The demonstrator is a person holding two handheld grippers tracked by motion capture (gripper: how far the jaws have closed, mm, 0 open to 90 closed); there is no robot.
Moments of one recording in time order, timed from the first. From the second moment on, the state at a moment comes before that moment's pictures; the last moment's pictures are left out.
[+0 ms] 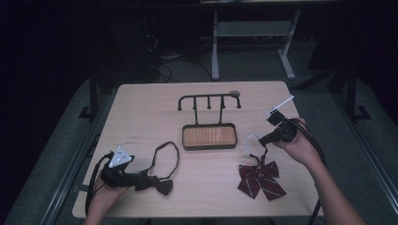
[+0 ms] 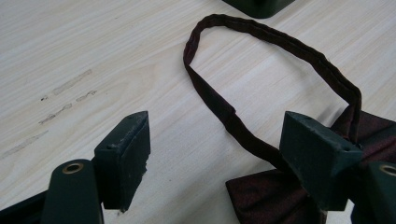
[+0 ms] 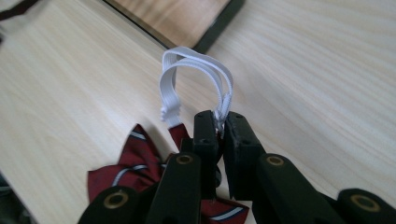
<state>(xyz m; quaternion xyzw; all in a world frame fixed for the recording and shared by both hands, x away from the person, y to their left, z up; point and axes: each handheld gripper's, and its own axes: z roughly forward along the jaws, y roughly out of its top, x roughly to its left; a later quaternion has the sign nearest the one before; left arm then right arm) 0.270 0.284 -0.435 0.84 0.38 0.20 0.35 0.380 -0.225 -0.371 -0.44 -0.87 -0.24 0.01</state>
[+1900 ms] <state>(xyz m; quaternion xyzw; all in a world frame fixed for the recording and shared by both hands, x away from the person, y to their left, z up) 0.270 0.284 -0.435 0.84 0.37 0.20 0.35 0.393 -0.186 -0.261 -0.38 -0.88 -0.28 -0.05</state>
